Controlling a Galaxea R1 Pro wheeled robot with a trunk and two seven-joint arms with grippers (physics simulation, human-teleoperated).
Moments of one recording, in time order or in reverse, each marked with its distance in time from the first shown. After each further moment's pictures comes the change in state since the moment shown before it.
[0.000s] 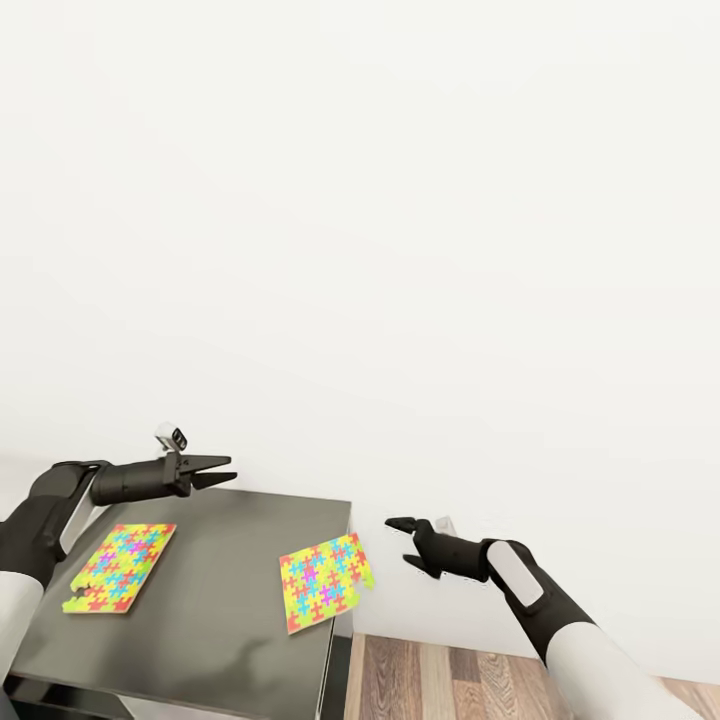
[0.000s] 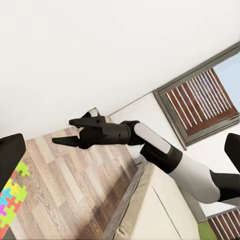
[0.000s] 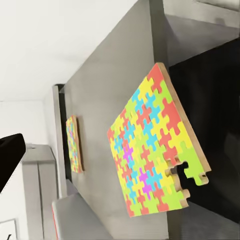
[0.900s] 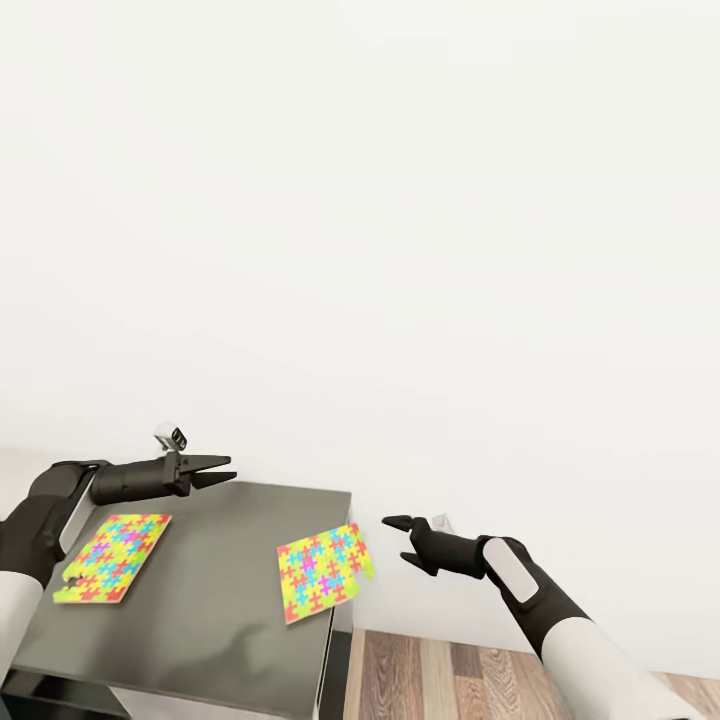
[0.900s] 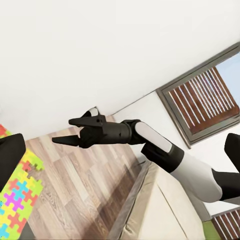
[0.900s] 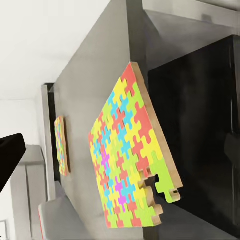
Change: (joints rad) left arm 0.000 0.001 0.002 -0.002 -0.004 -0.004 0.000; right arm -0.015 0.010 0.009 0.013 0.006 -0.007 -0.004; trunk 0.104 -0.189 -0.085
